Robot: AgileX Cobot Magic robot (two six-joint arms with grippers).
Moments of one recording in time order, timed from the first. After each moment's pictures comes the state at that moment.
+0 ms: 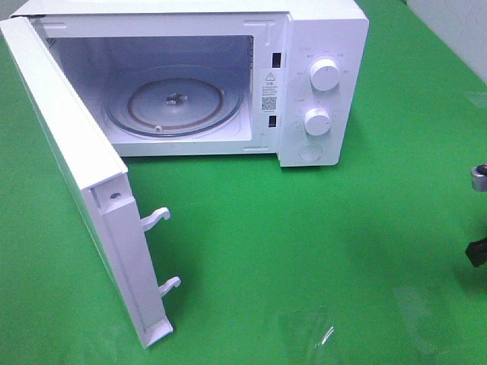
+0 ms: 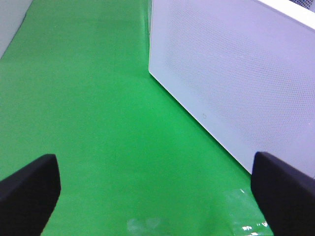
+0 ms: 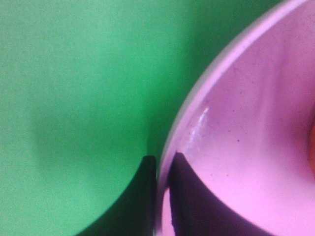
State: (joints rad) left arm 0.05 -0.01 -0.52 -0.15 1.08 0.08; right arm -0.12 1.72 -0.68 -0.24 0.52 -0.04
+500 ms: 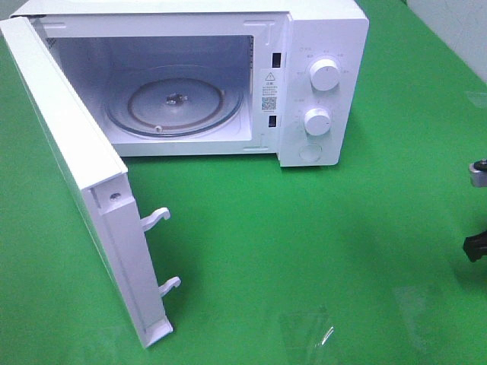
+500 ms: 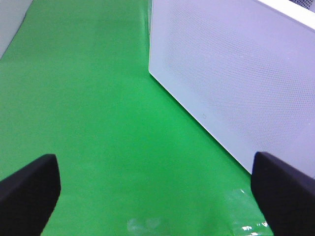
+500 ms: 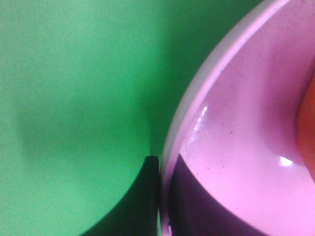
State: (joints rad) left arm 0.05 -0.01 -0.52 -0.15 1.08 0.08; right arm -0.06 1.72 -0.71 -0.36 0.60 0.16
